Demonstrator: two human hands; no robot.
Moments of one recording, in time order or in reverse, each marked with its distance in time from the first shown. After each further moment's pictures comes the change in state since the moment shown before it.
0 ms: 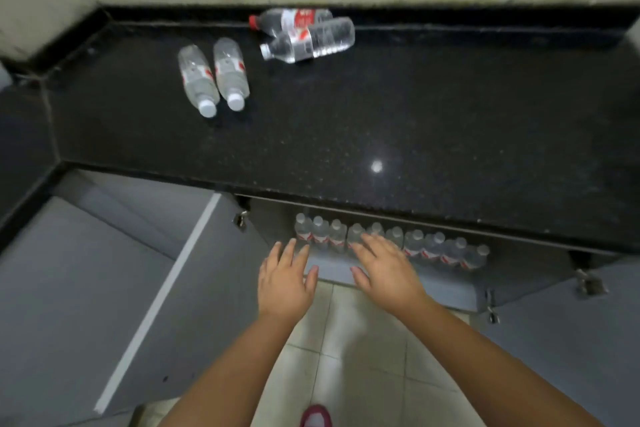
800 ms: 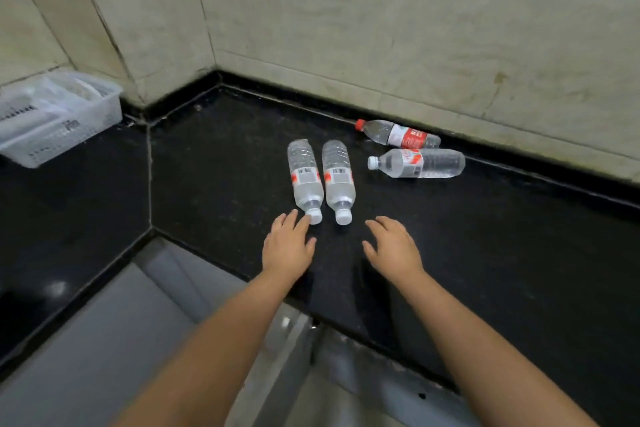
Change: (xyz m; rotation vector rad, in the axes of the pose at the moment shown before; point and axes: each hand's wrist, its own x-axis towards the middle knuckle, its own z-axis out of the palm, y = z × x) left_hand 0.181 -0.140 -0.197 -0.211 0.288 -0.093; right_hand 0.270 -0.119 -0.127 0.097 0.028 0.027
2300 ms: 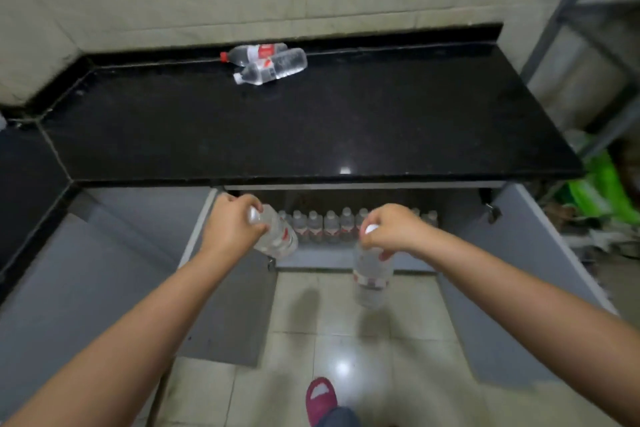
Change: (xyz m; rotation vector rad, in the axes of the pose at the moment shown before) left_hand -0.311 0.100 -0.009 -0.029 -0.087 0.111; right_hand -0.388 0.087 -0.040 0.589 -0.239 0.466
